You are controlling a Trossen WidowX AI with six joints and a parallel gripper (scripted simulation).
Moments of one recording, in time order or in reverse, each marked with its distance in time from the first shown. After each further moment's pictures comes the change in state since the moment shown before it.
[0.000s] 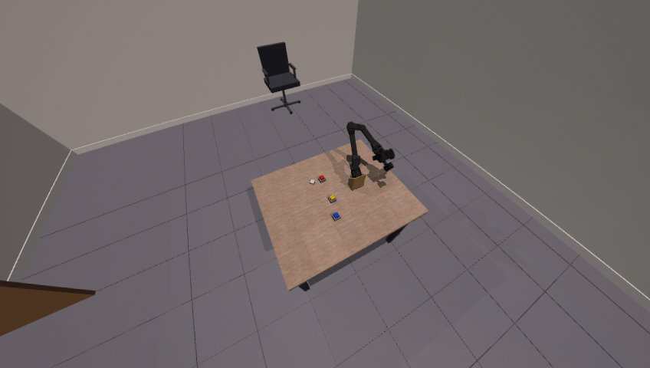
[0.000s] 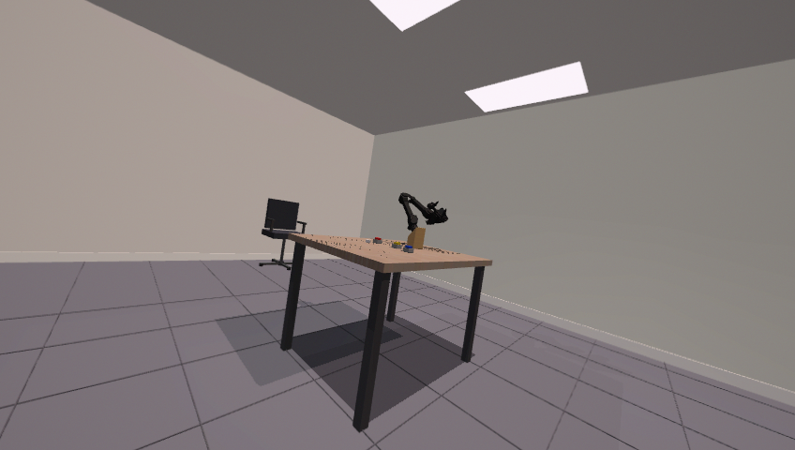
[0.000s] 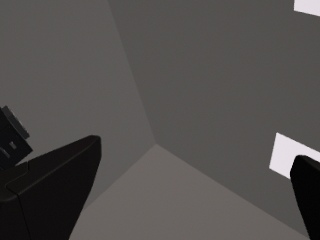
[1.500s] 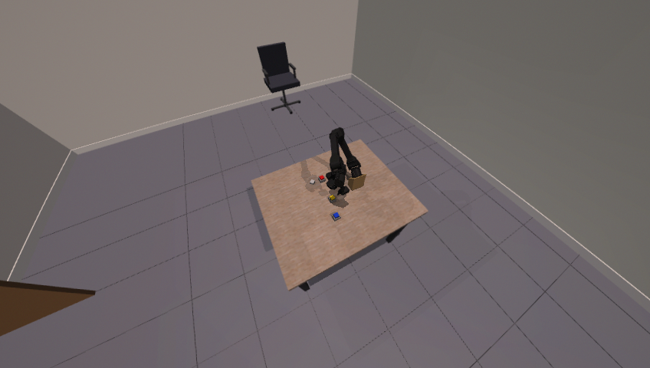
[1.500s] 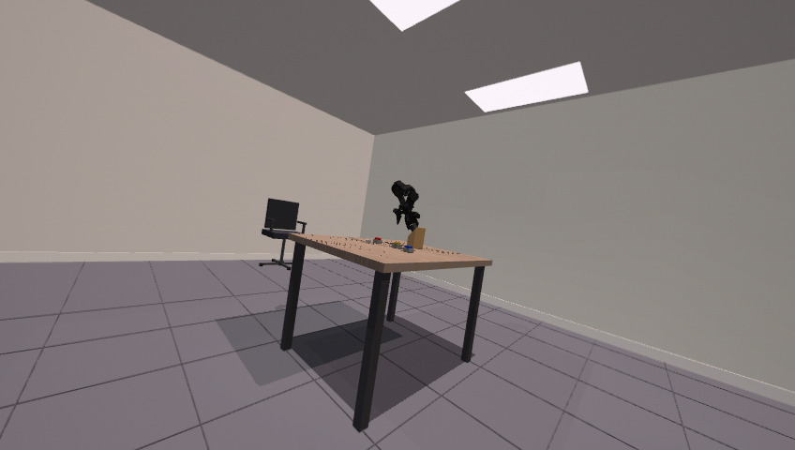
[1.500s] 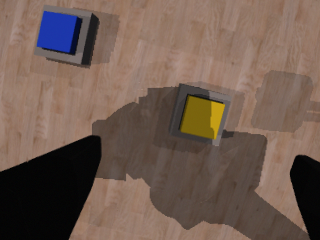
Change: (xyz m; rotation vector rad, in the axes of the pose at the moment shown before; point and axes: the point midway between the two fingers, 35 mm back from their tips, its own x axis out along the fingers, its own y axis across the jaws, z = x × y) arm 0.029 -0.037 -0.377 0.793 2.264 -0.101
